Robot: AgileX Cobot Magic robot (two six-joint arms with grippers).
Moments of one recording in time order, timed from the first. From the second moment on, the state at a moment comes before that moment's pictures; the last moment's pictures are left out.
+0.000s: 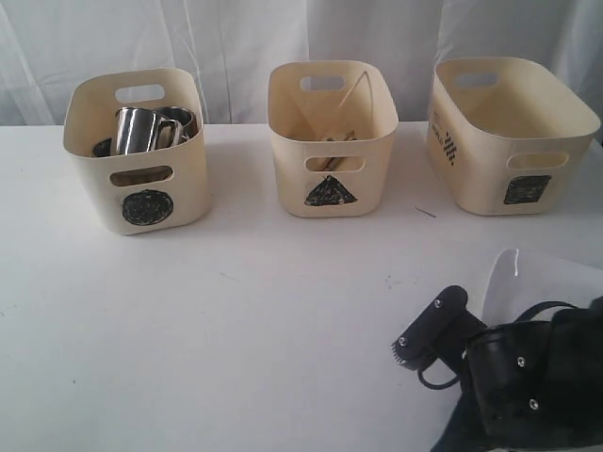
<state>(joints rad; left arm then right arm) -0.25 0.00 0.02 -0.21 0.42 0.13 0.68 1.62 -0.52 -0.93 0.66 0.99</state>
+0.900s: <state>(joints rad) -0.25 0.00 0.02 -0.21 0.42 0.13 0.81 0.97 -0.61 -0.74 0.60 0.89</state>
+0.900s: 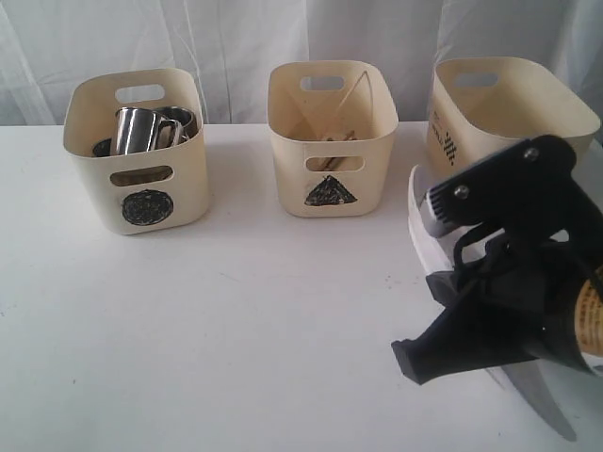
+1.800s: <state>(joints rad) -0.25 0.00 0.02 -0.21 0.42 0.13 0.84 0.89 -0.84 -0.67 0.63 0.61</state>
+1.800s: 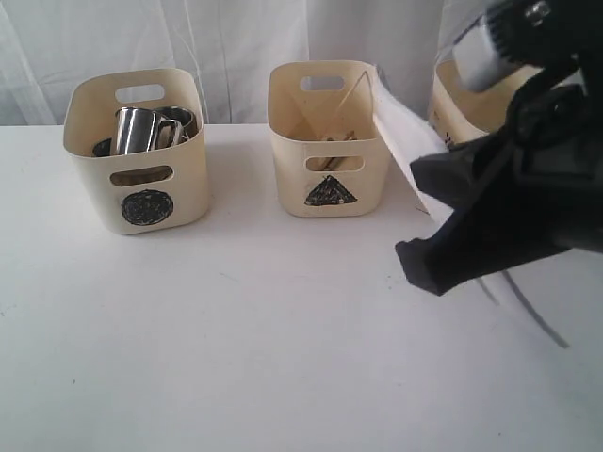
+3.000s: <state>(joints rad) -0.25 0.00 0.02 -0.21 0.42 0.13 0.14 1.27 -1.08 -0.53 0.09 -0.05</state>
